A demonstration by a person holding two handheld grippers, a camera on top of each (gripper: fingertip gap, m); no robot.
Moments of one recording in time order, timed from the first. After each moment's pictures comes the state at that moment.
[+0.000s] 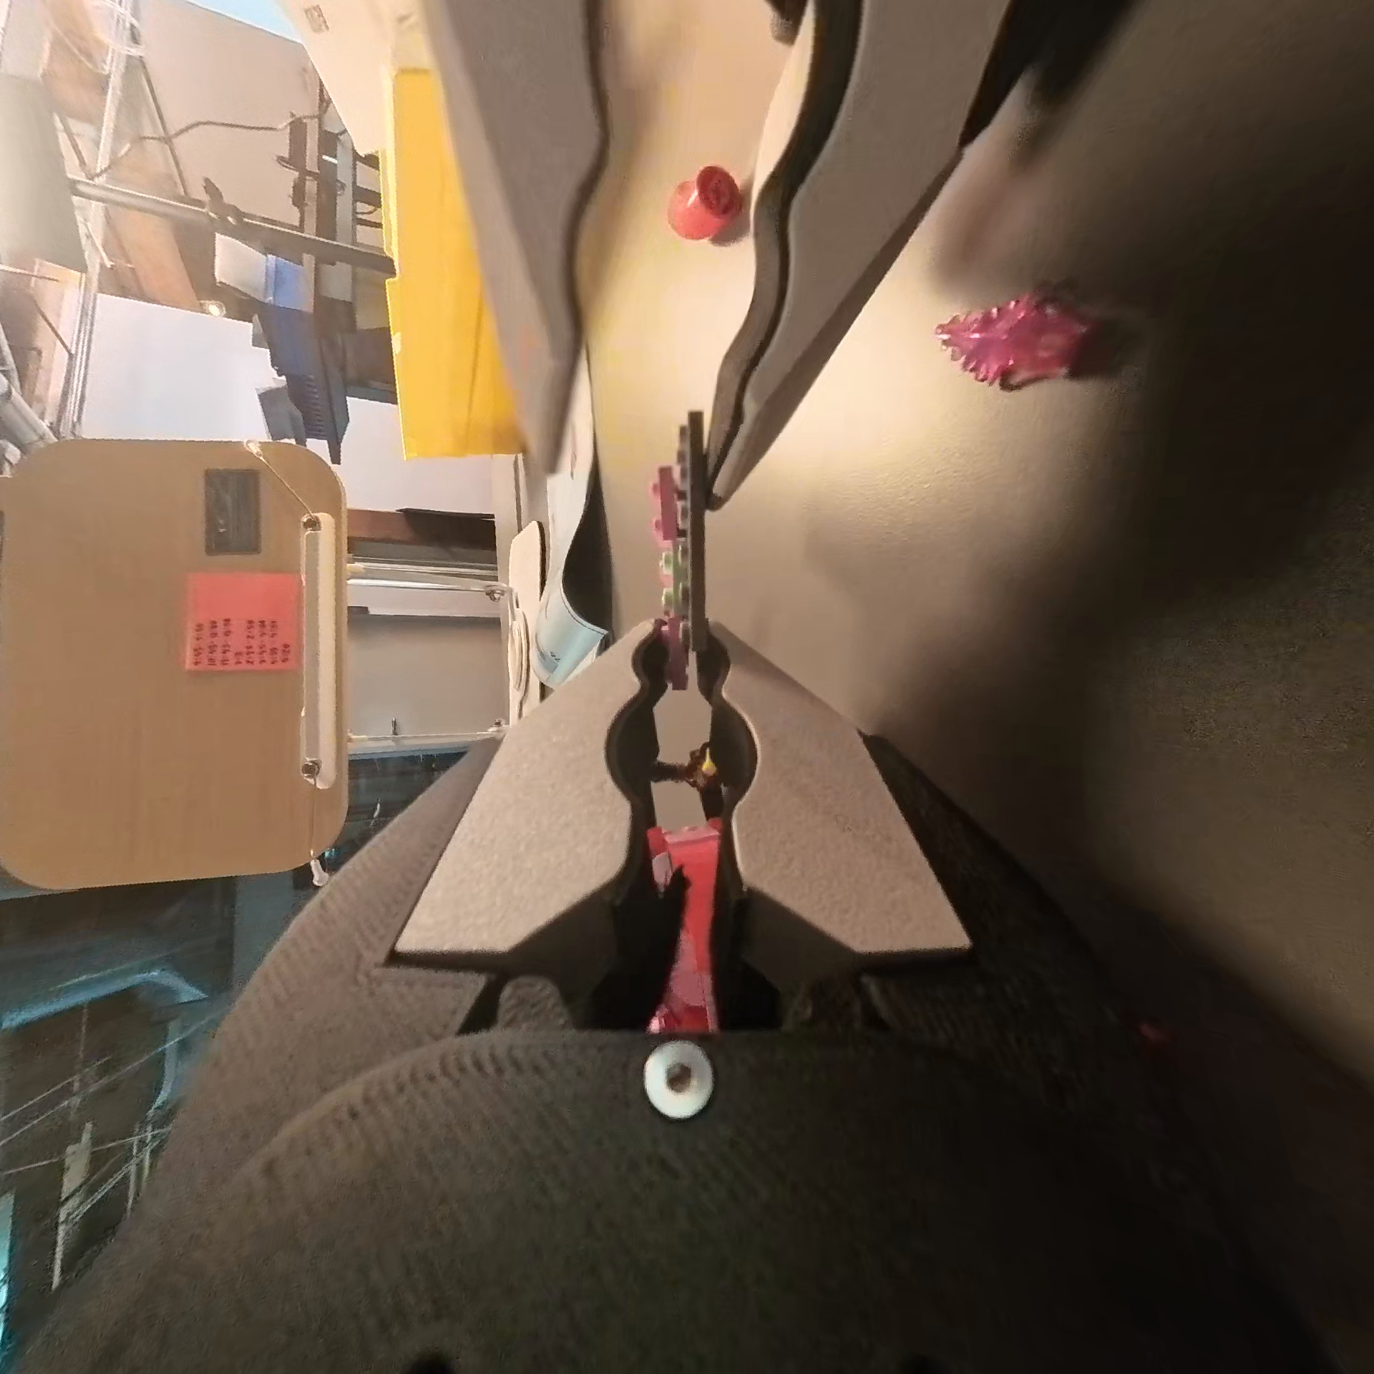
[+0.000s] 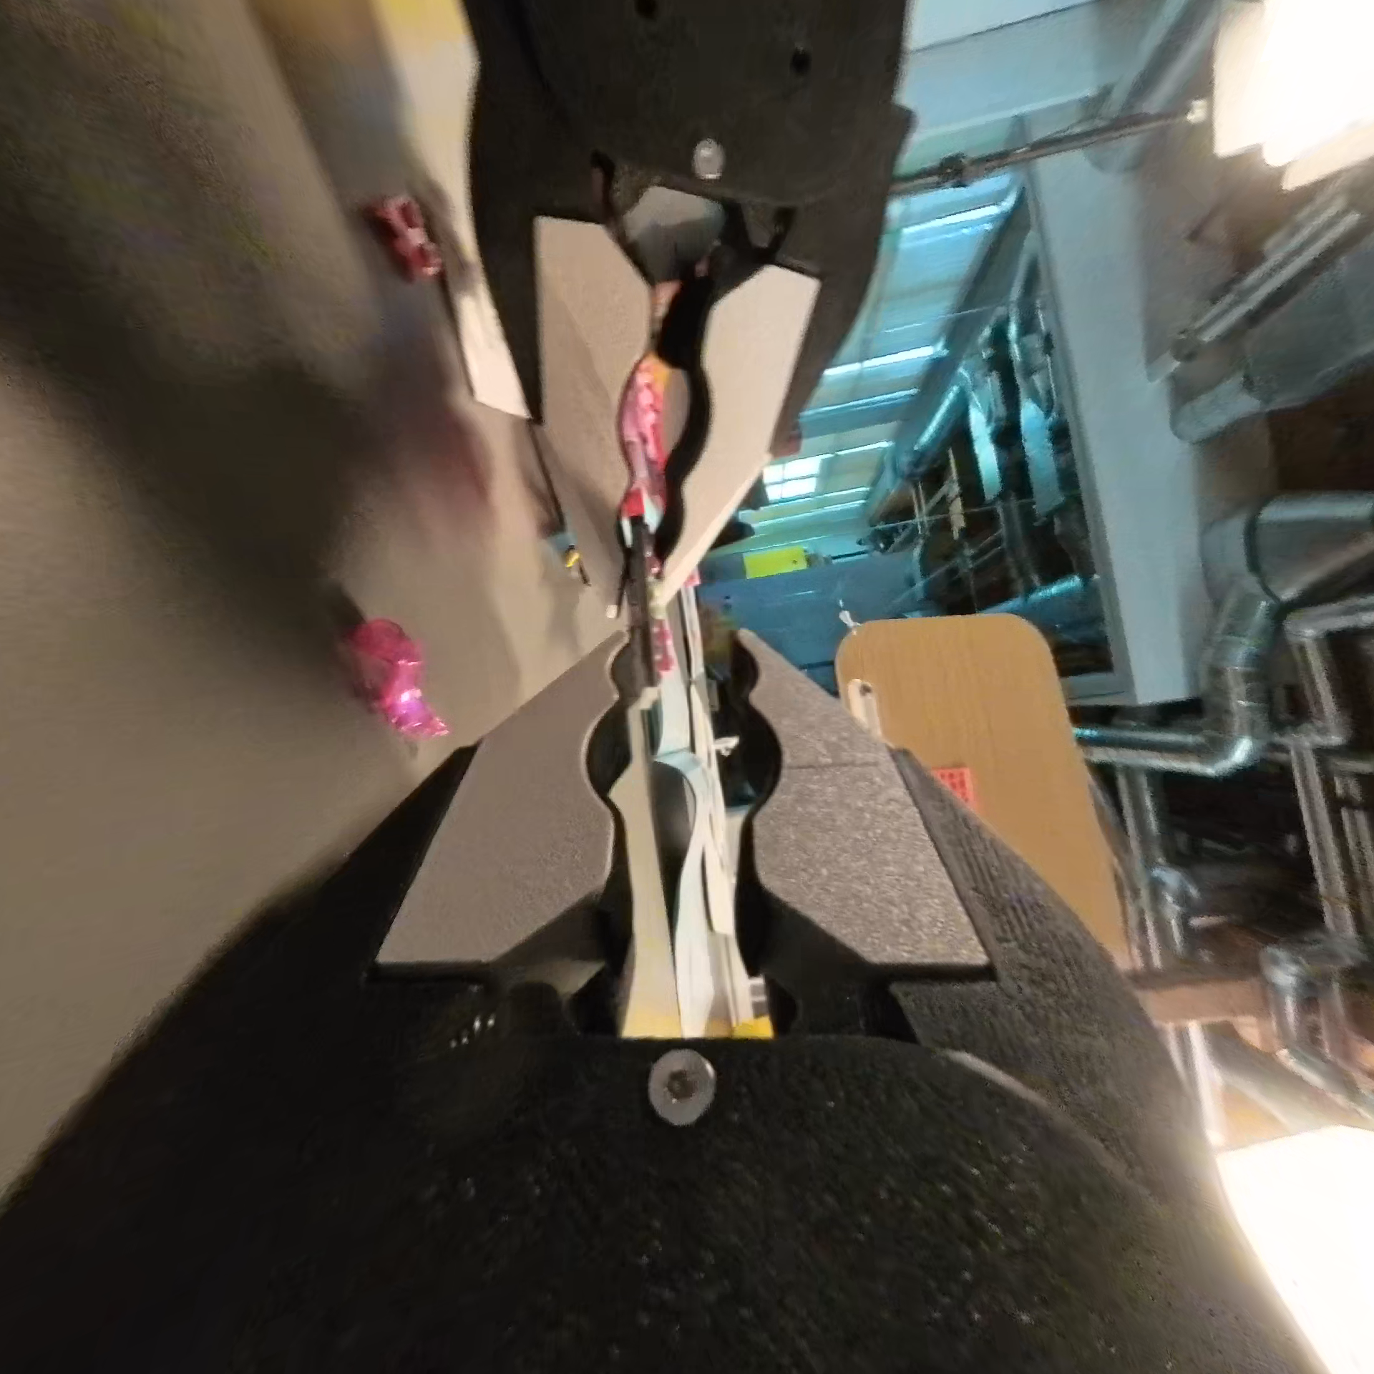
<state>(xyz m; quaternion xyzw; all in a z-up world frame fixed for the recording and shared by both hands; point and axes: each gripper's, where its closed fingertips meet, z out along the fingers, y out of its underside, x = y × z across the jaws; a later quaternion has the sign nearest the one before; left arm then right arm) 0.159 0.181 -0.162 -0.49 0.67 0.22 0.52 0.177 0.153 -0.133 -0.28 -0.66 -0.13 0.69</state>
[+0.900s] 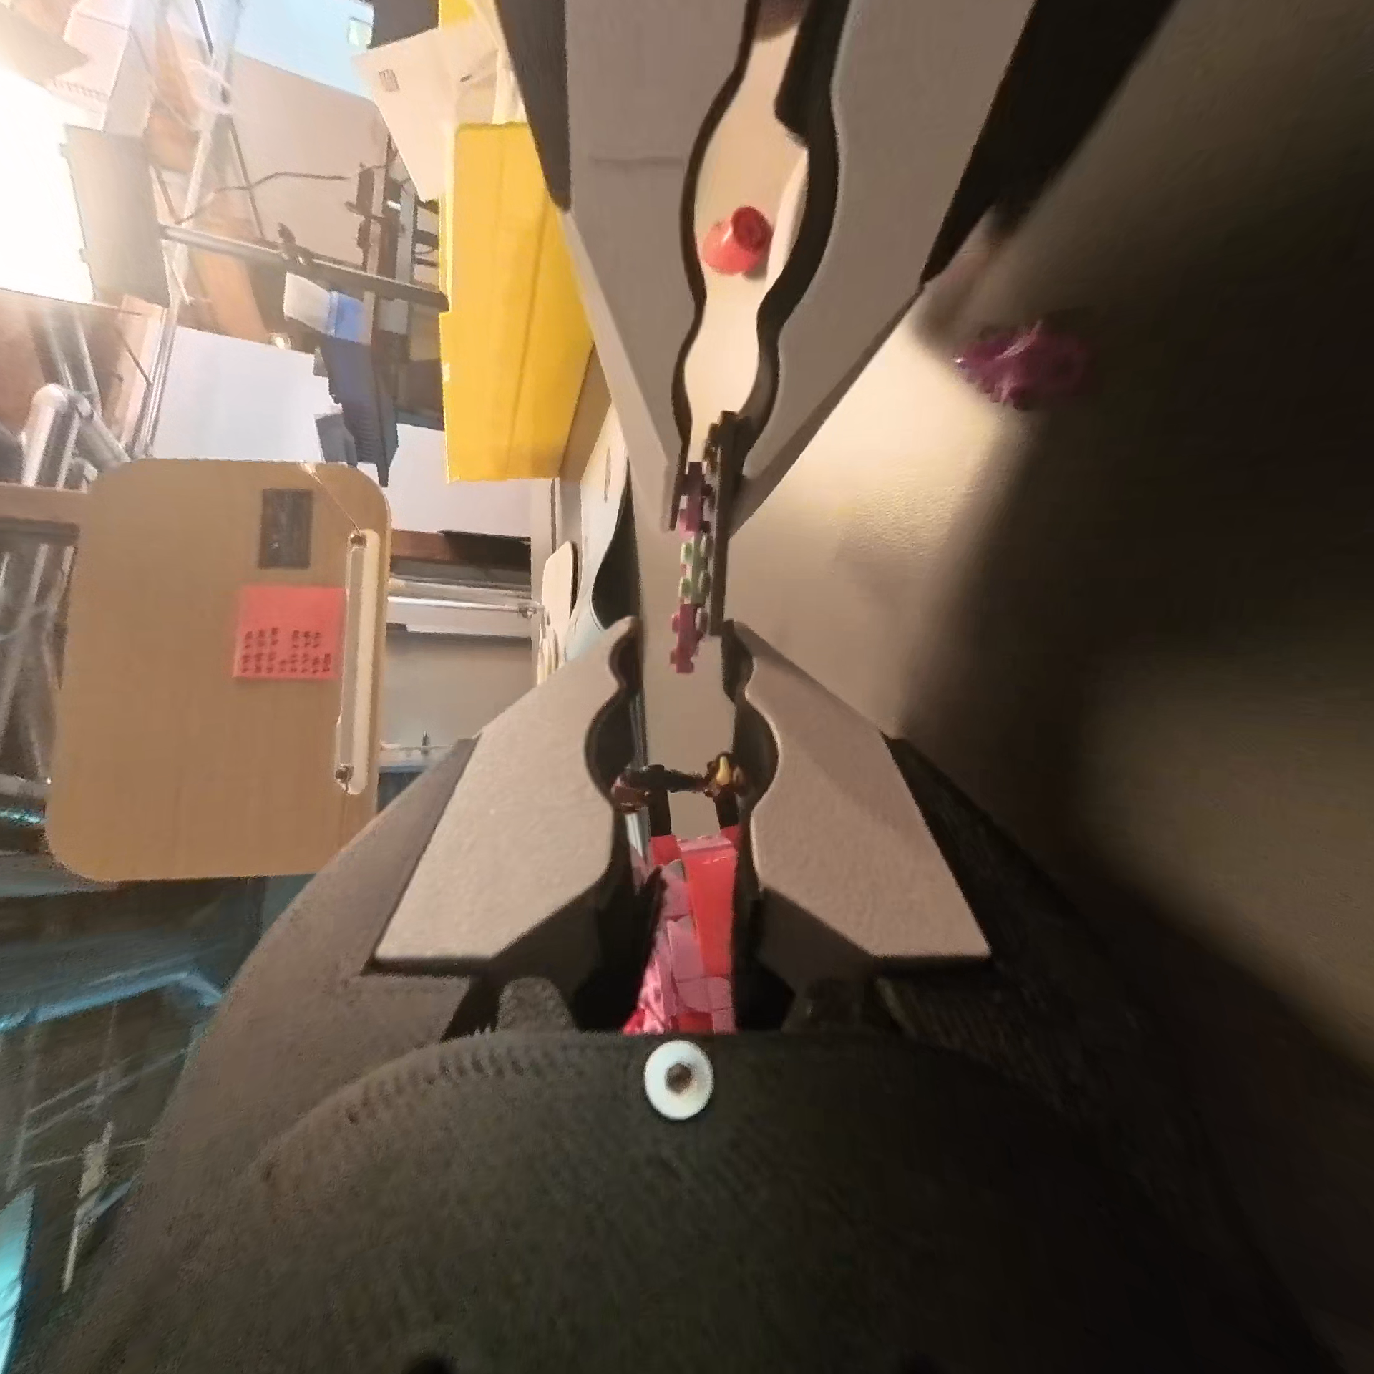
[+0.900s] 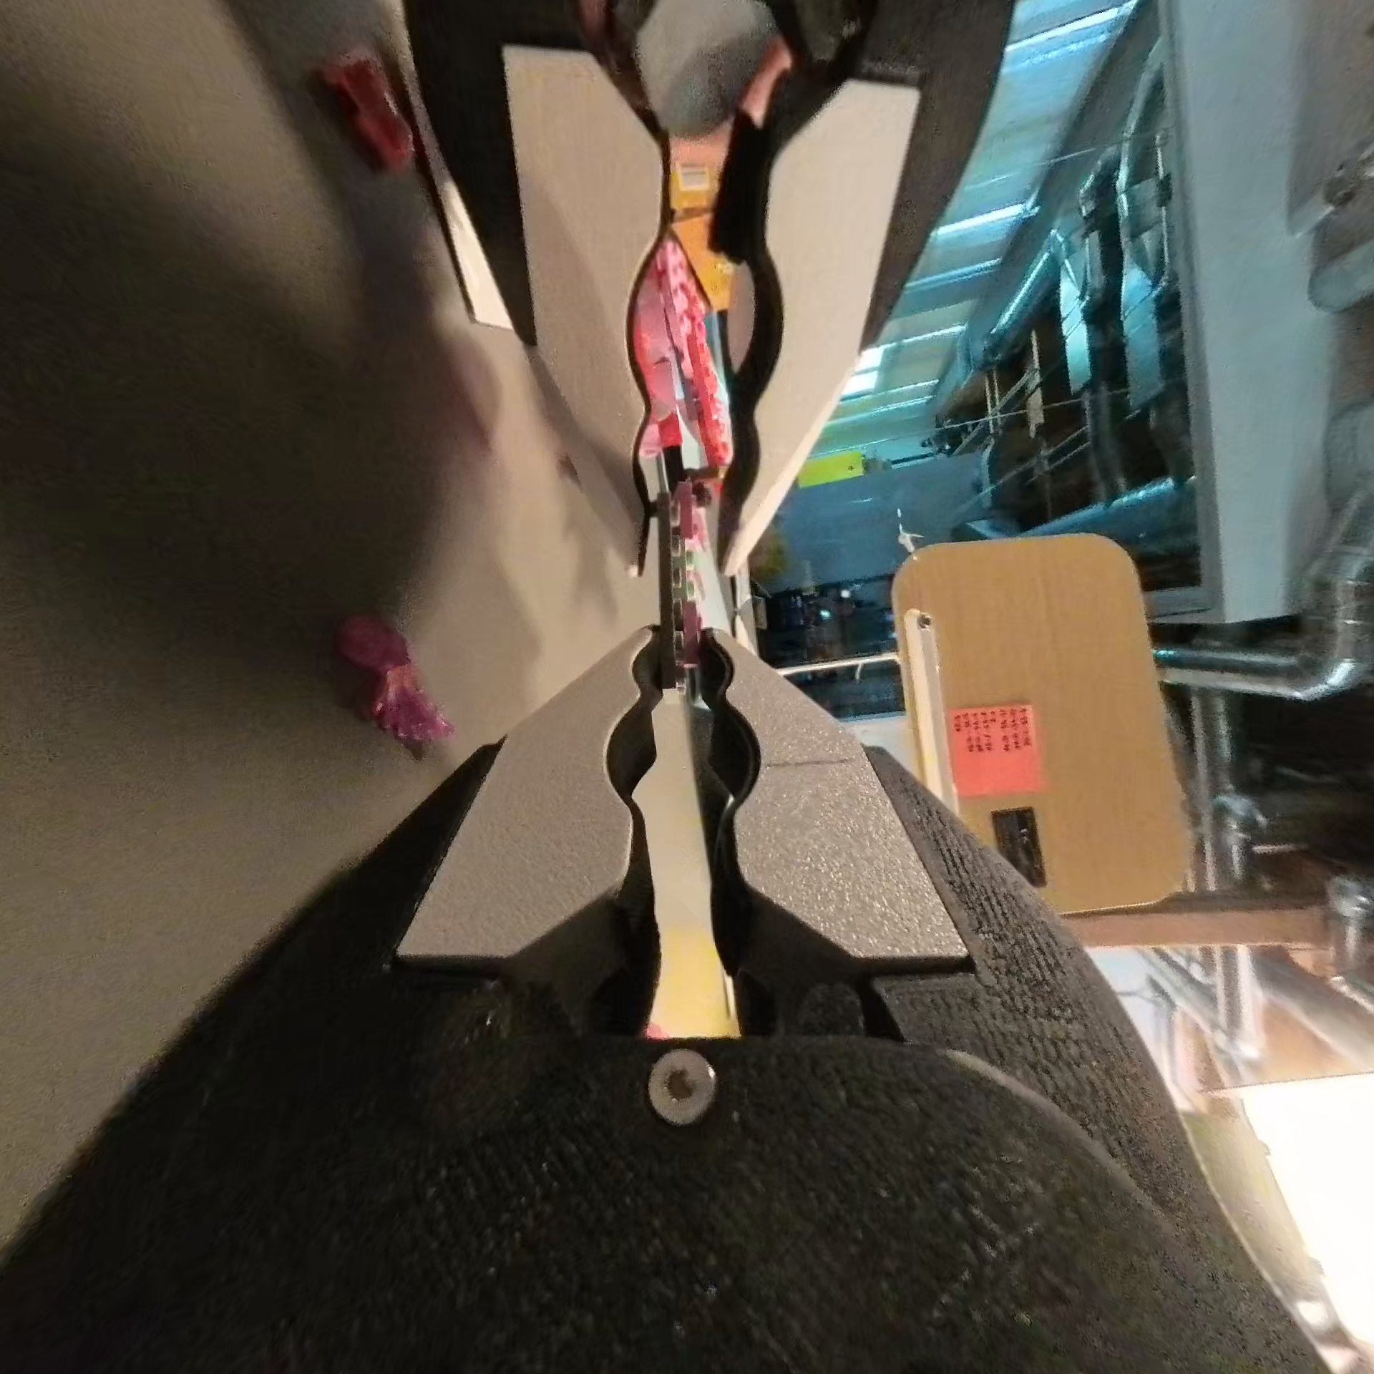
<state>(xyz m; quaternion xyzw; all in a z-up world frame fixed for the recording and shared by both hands) 0.161 0.178 -0.154 -0.47 0.66 0.21 0.55 0.175 0.172 -0.148 -0.34 -0.67 -0.15 0.65</state>
